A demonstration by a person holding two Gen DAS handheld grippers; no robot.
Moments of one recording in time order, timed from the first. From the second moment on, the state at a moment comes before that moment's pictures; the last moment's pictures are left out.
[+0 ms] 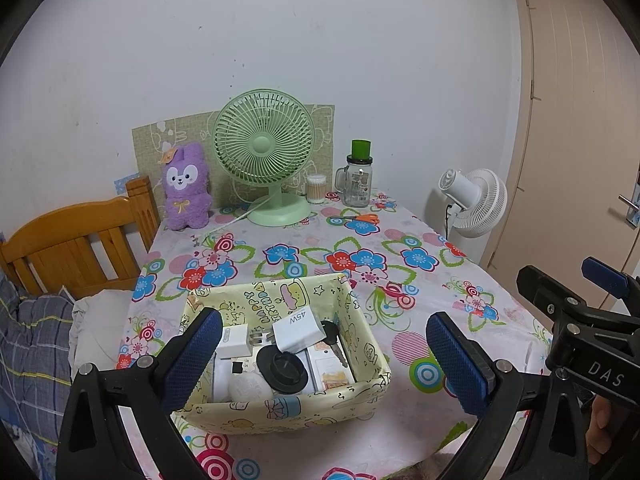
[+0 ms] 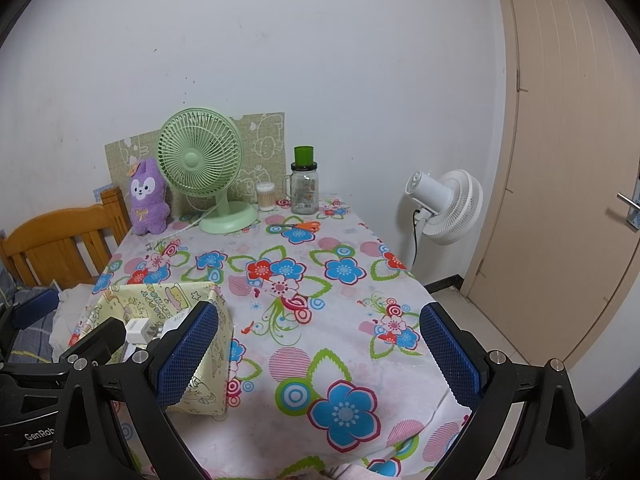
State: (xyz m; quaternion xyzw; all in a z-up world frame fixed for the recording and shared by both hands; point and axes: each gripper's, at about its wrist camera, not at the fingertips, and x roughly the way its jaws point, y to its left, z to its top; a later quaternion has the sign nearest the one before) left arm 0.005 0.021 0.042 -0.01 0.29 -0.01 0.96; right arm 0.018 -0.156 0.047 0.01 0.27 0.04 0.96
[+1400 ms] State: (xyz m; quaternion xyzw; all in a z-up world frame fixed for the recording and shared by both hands) left arm 0.005 0.024 0.046 0.00 0.27 0.01 0.96; right arm 0.025 -0.153 0.044 0.01 0.27 0.04 0.96
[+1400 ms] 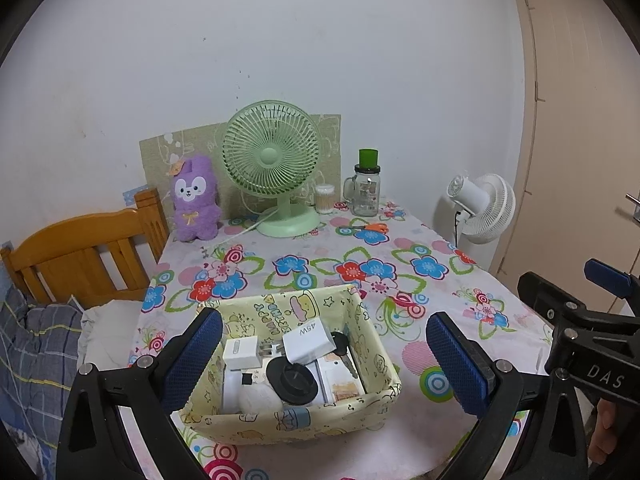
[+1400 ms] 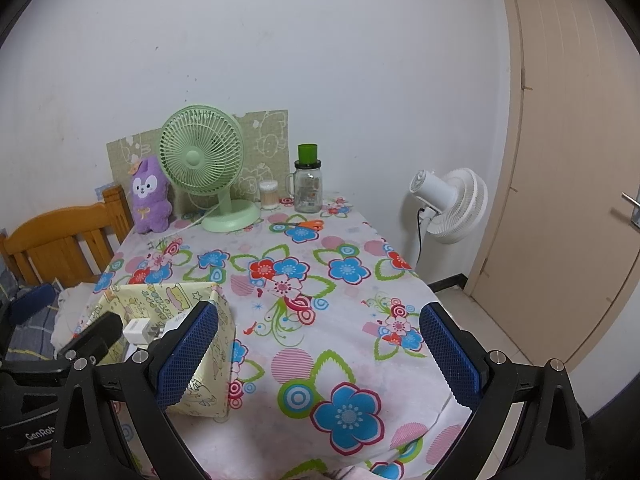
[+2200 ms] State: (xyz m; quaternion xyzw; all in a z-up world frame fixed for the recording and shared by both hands) left arm 0.011 0.023 0.044 -0.01 0.27 -0.01 0.96; right arm 0.029 -0.153 0.043 0.01 0.27 0.05 0.96
